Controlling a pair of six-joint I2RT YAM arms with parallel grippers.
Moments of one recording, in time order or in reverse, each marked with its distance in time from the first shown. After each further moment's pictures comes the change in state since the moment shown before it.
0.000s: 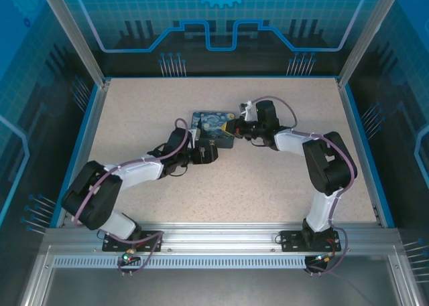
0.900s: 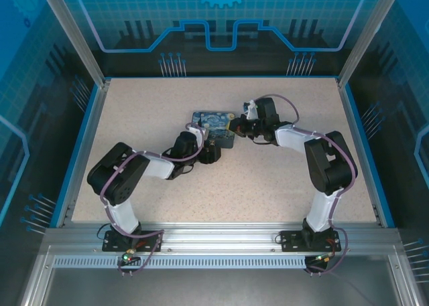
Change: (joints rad) left arm 0.000 0.259 -0.019 0.436 -0.014 0.195; right arm -0.011 0.007 0.060 -0.191 0.113 -0.034
